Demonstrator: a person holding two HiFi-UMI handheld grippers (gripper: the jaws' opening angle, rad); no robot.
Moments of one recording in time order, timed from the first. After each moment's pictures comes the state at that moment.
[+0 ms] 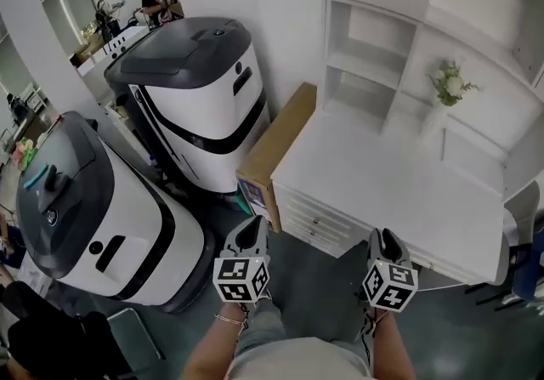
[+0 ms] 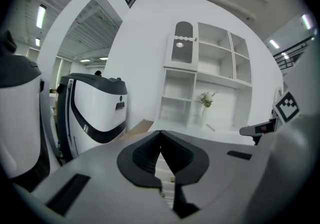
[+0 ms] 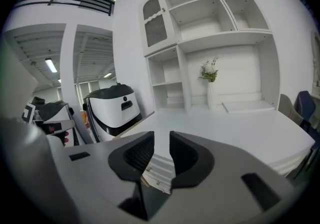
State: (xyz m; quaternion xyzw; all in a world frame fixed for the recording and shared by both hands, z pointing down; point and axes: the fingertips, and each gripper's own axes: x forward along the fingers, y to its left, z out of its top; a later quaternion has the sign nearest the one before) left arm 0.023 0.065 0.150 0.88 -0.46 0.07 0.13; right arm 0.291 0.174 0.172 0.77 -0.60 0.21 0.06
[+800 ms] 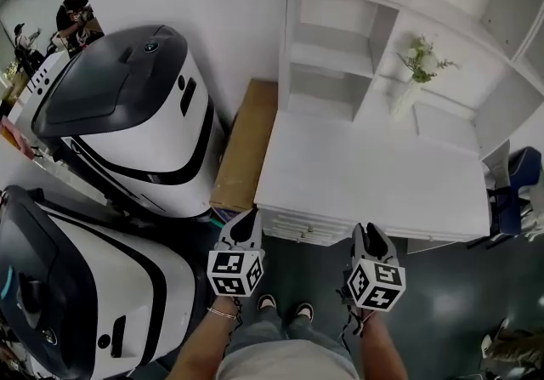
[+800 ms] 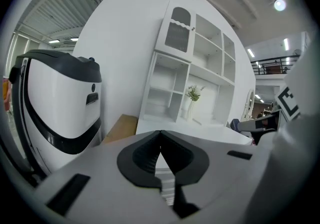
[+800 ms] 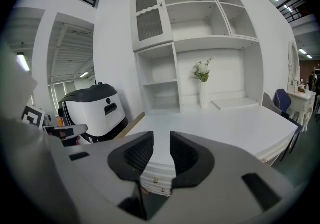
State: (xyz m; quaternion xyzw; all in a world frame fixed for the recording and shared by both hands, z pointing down) left arm 0.058 -0.065 0.172 0.94 -0.29 0.11 0.15; right arm 0.245 0.106 0.168 0.84 -0.49 0.23 0.05
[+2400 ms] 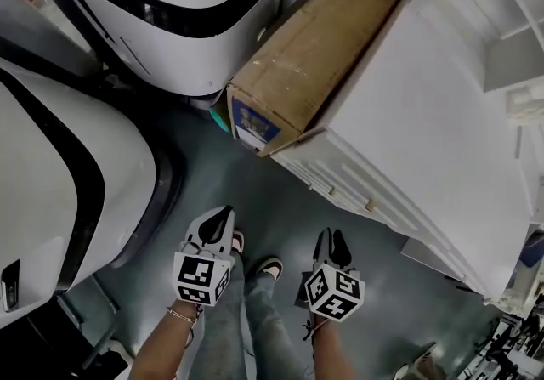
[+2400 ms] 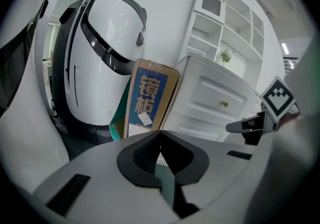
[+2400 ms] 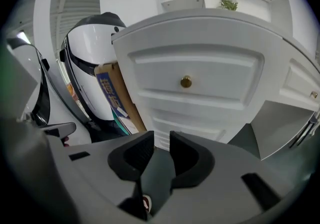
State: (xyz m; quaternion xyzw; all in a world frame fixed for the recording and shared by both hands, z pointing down) left arm -0.080 -0.021 0.503 0.86 -0.40 0.20 0.24; right arm 0.137 0.073 0.513 0.75 -0.53 0.36 0.18
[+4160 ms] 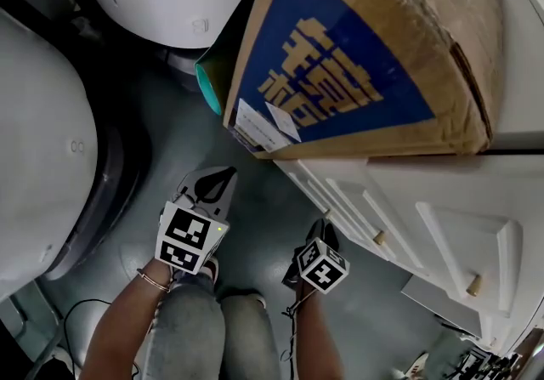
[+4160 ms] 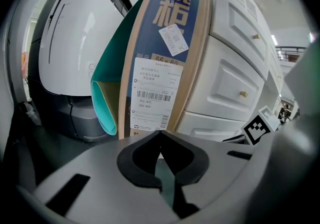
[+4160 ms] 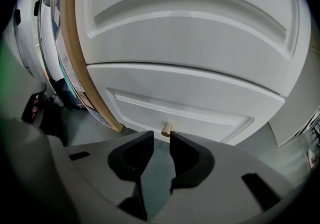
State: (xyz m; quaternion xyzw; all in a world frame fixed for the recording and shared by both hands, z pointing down) left arm -0.044 -0.117 0.770 0.89 -0.35 0.21 0.21; right arm 0.196 0.023 0.872 0.77 -0.46 0.38 0.23
